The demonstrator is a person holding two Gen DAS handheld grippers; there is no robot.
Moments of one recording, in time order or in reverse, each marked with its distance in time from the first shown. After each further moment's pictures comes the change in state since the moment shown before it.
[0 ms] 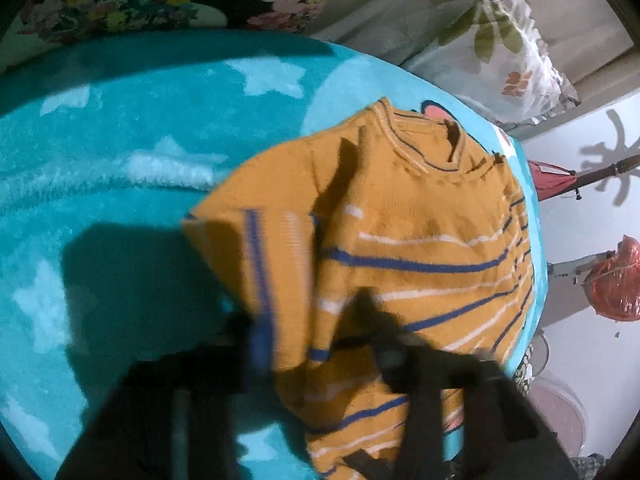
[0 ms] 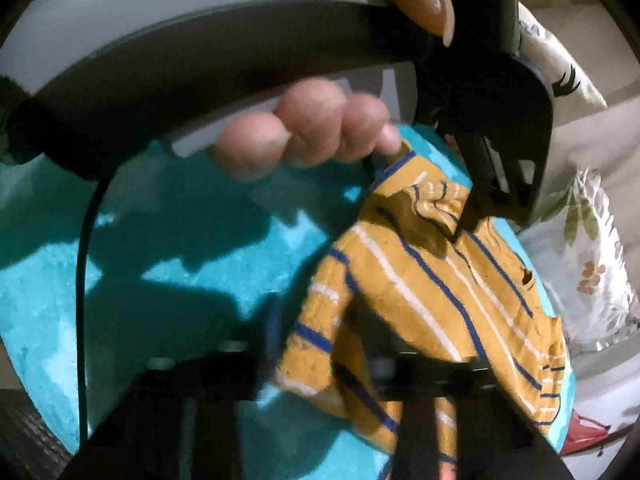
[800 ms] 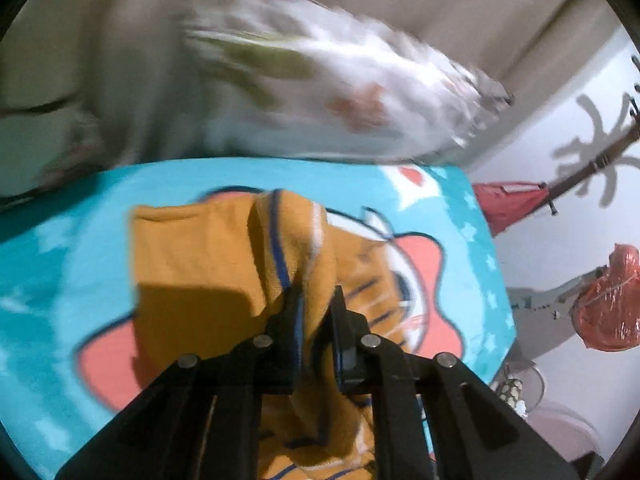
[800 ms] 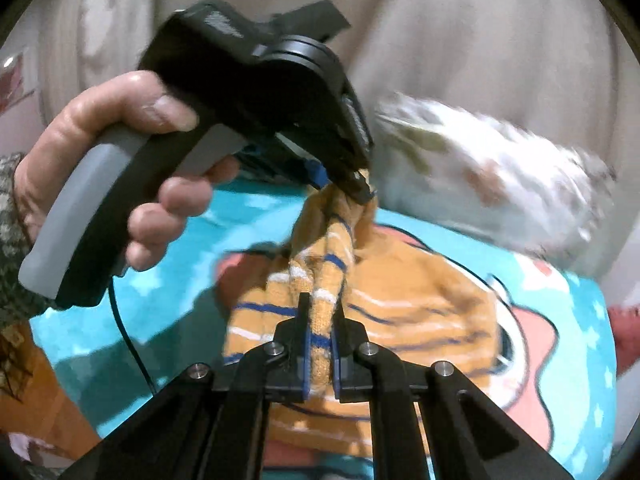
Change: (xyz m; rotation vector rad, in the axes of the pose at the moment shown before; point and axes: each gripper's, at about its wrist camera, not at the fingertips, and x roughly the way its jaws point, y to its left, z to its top) left arm 0.023 -0.276 0.070 0.135 -0.162 0.014; right arm -0.083 -0.276 -0.142 0.535 -0.220 0.093
